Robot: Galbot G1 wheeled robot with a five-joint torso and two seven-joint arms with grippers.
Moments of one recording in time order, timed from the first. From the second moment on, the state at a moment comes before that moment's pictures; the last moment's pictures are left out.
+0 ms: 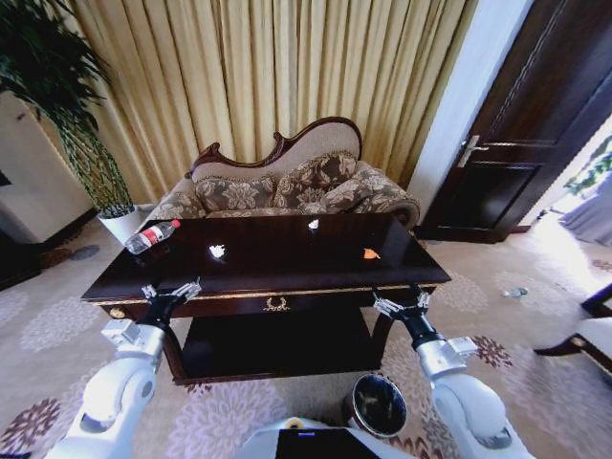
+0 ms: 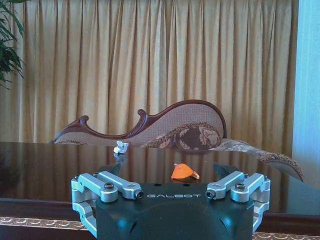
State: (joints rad) left arm 1.58 -1.14 -0.77 -2.23 -0.56 0.17 -0.09; right arm -1.70 1.23 0.70 2.24 0.35 -0.04 -0.04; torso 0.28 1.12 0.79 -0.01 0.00
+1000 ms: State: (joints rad) left arm 1.64 -1.13 -0.84 -2.30 -0.61 0.25 -0.09; right arm -1.45 1.06 0.65 2.25 0.69 -0.36 0.18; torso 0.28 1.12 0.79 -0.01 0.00
